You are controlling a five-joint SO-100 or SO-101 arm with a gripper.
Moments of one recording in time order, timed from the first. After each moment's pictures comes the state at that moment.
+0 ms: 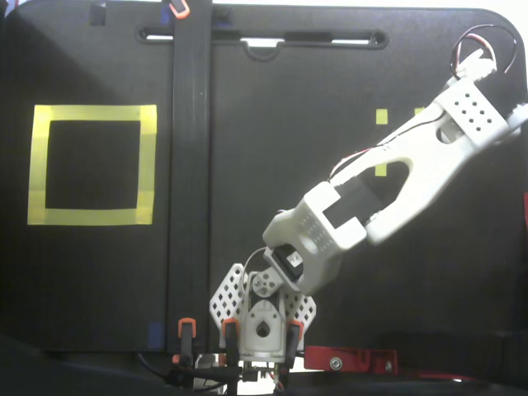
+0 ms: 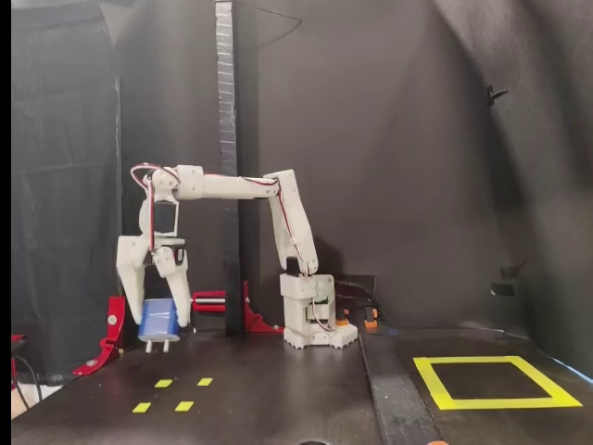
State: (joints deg) arm 51.3 78.1 74.0 84.5 -144.1
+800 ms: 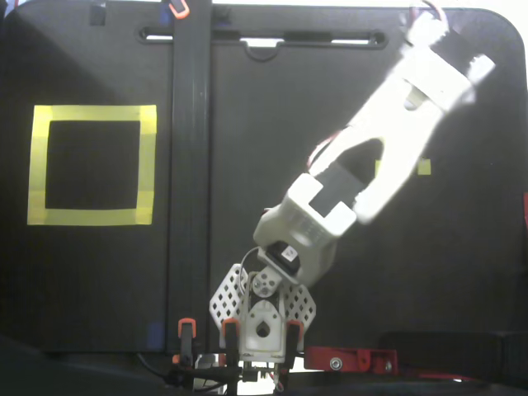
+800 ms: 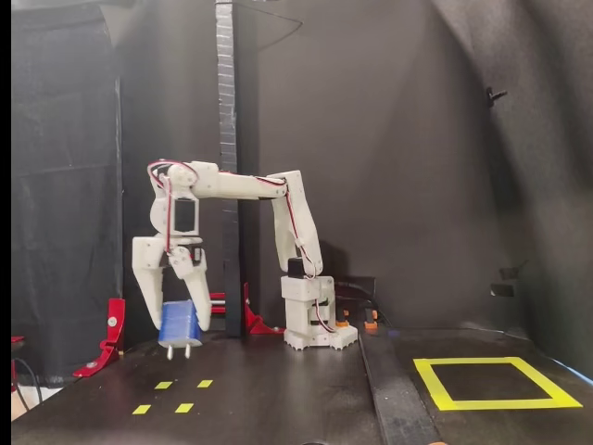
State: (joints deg) arm 36.7 79.1 74.0 89.7 -124.3
